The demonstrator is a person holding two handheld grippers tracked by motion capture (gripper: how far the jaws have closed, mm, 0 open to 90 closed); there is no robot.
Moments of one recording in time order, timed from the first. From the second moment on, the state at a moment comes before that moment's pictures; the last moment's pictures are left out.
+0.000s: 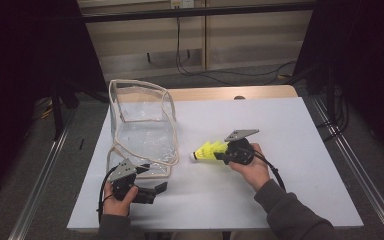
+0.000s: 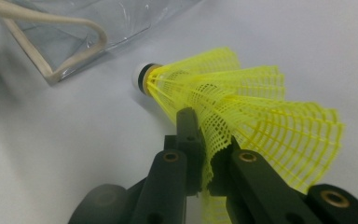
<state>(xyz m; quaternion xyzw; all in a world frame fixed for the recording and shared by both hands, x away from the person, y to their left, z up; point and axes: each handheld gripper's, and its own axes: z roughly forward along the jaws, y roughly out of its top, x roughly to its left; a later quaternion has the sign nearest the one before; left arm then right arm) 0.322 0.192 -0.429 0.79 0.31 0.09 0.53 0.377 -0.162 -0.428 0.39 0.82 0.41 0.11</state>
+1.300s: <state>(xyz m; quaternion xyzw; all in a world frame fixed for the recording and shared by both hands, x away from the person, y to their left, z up) 0.322 0.192 -0.429 0.79 0.31 0.09 0.52 0.366 -0.155 -0.440 0.41 0.79 0.44 0.10</state>
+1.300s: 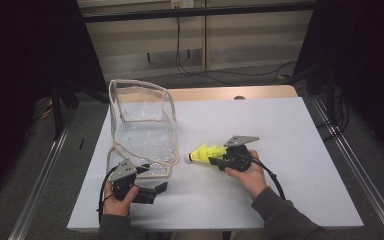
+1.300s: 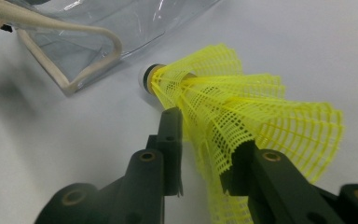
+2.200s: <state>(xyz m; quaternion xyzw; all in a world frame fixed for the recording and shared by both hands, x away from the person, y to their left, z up) 0.322 0.192 -0.429 0.79 0.31 0.09 0.52 0.371 -0.136 -0.446 0.41 0.79 0.42 0.15</state>
